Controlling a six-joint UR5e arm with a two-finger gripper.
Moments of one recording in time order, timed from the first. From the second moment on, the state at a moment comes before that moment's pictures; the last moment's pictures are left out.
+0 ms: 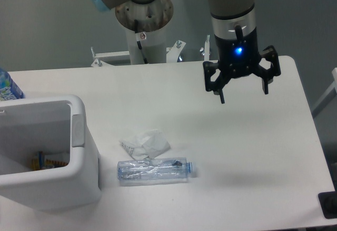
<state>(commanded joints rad) 2.55 -1.73 -1.46 -1.09 1.60 0.51</state>
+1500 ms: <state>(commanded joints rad) 2.43 -1.85 -1.73 -0.89 1.65 0.50</state>
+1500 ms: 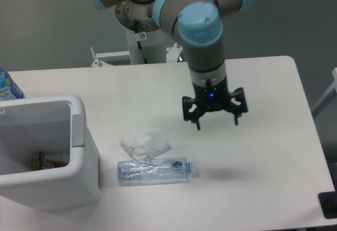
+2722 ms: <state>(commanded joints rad) 2.30 -1.93 -1.88 -0.86 1.65 1.04</state>
